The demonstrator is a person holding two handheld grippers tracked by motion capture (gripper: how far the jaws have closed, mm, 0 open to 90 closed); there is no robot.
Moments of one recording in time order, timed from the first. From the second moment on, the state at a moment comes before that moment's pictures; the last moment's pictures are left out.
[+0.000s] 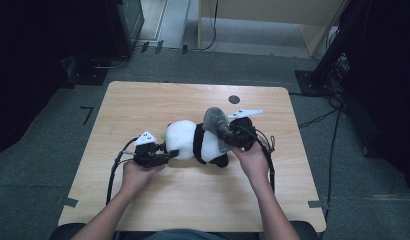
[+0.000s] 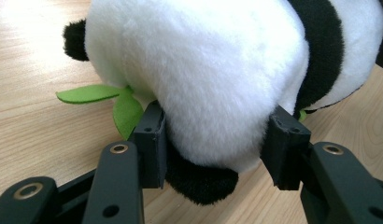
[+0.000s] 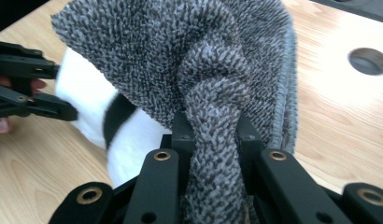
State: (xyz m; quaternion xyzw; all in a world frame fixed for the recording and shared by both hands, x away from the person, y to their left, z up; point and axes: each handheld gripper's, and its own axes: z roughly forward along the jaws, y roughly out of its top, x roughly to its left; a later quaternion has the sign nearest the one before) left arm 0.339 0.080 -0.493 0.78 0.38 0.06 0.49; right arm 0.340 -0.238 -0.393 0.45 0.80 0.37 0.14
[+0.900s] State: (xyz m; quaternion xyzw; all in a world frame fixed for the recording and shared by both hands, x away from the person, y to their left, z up) left arm 0.335 0.077 -0.490 0.77 0.39 0.06 0.50; right arm 0.338 -0.109 -0.423 0.37 0.83 0.40 0.09
